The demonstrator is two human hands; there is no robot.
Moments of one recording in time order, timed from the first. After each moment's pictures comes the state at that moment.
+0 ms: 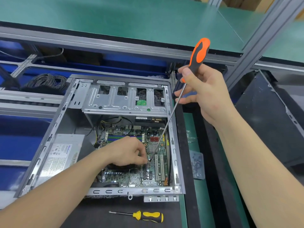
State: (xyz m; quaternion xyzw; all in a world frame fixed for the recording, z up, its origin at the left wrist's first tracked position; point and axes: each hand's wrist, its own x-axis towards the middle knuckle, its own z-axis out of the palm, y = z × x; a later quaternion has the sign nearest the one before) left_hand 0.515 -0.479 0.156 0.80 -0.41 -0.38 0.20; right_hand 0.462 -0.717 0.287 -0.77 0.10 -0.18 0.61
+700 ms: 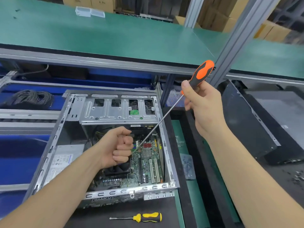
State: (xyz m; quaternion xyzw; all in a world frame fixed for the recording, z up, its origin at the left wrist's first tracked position) left_hand 0.530 -0.463 0.167 0.42 0.03 -0.62 0.66; right_hand 0.421 -0.698 0.301 -0.71 0.14 -0.31 0.62
